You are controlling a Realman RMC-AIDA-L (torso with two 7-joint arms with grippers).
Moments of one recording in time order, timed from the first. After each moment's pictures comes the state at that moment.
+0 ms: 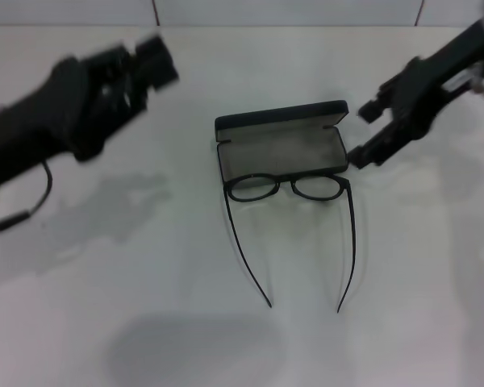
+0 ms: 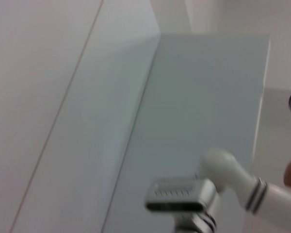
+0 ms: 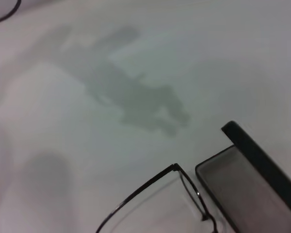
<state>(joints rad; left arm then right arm) -0.22 -2.08 1.00 0.81 1.18 1.82 -1.42 1.05 1.99 -1.09 -0.97 -2.39 -1.72 2.09</state>
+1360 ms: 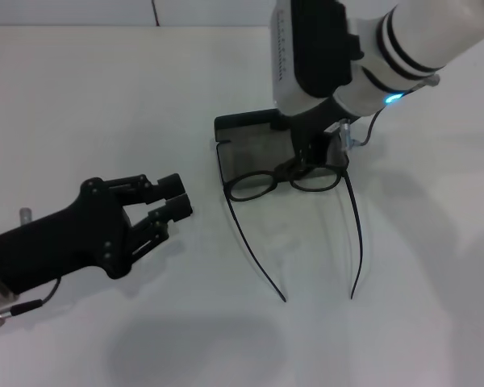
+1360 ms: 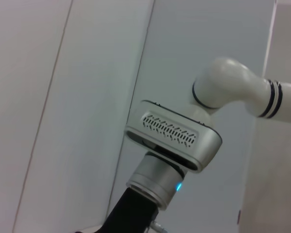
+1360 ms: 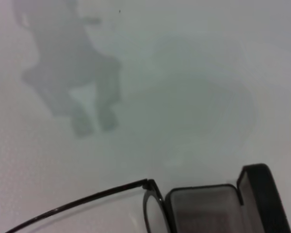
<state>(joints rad) -0.21 -2.05 0.95 0.52 1.44 1.81 -1.05 1.10 2.03 -1.74 -0.82 -2.24 -1.08 1.94</state>
